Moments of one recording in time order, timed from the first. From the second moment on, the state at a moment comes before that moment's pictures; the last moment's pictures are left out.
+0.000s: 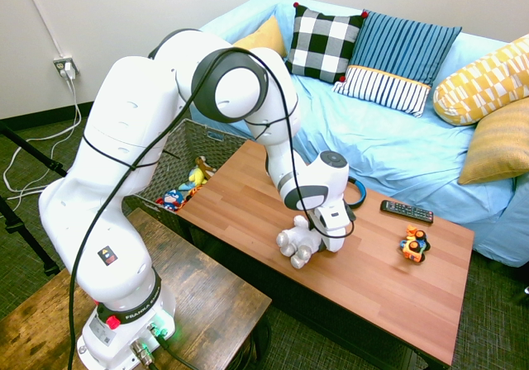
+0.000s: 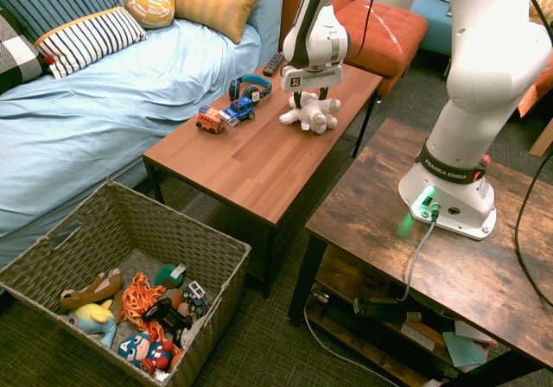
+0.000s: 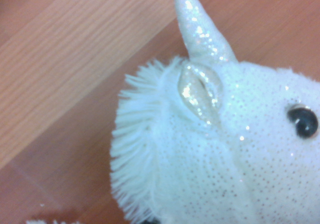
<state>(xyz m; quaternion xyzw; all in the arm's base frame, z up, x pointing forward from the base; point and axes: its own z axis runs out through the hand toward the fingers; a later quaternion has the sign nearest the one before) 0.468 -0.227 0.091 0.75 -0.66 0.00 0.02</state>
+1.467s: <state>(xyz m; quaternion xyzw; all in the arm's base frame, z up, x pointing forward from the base) 0.558 0.117 0.293 0.86 -0.50 0.09 0.00</state>
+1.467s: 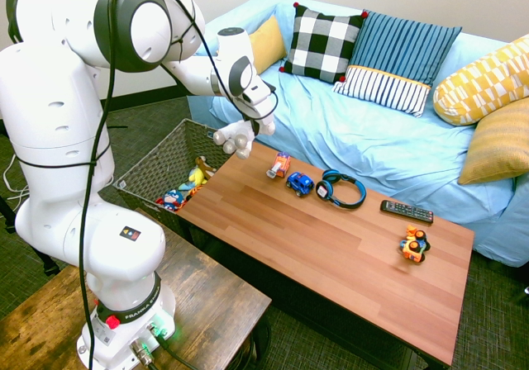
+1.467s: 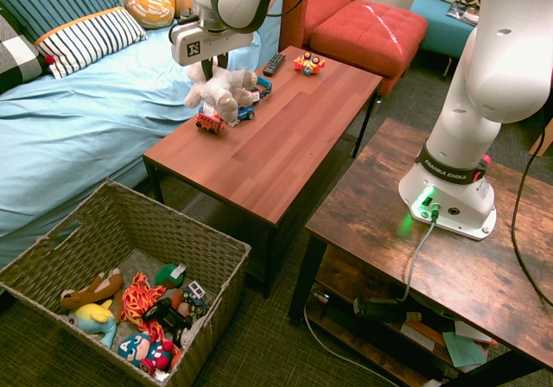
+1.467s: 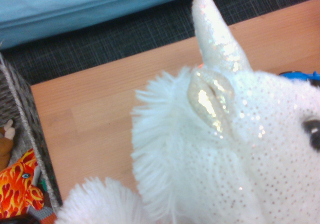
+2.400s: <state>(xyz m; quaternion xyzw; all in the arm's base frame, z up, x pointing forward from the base) 0.593 0.446 0.165 0.94 -0.34 0.02 -0.03</state>
